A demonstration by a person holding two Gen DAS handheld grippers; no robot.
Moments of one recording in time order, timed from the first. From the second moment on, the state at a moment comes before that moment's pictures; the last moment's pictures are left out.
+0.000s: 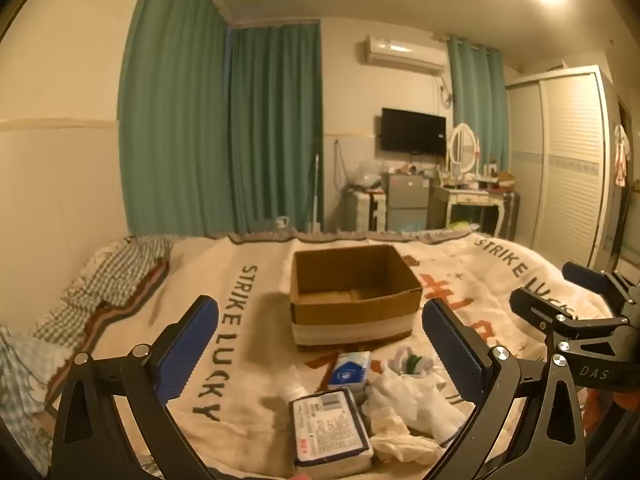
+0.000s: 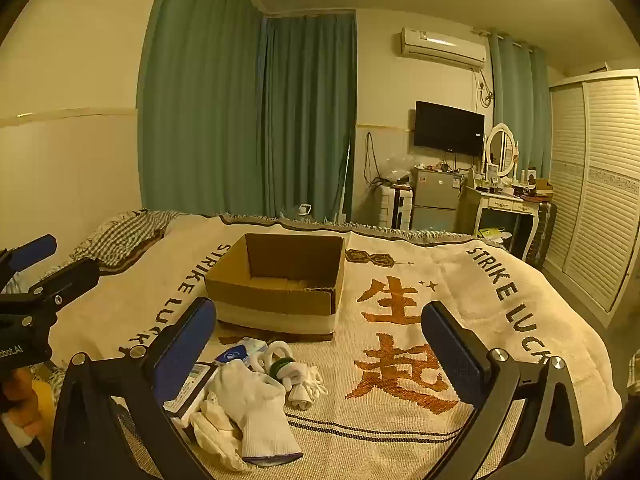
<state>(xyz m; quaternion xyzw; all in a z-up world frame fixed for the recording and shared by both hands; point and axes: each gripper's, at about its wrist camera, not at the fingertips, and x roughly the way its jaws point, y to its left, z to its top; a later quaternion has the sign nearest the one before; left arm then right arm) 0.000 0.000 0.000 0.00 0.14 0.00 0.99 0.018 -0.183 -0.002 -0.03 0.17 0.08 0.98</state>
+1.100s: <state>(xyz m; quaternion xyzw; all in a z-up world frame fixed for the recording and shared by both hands) -0.005 -0.005 0.002 0.01 0.15 0.02 0.99 0.021 -0.182 -0.002 -0.03 0.17 0.09 0.98</state>
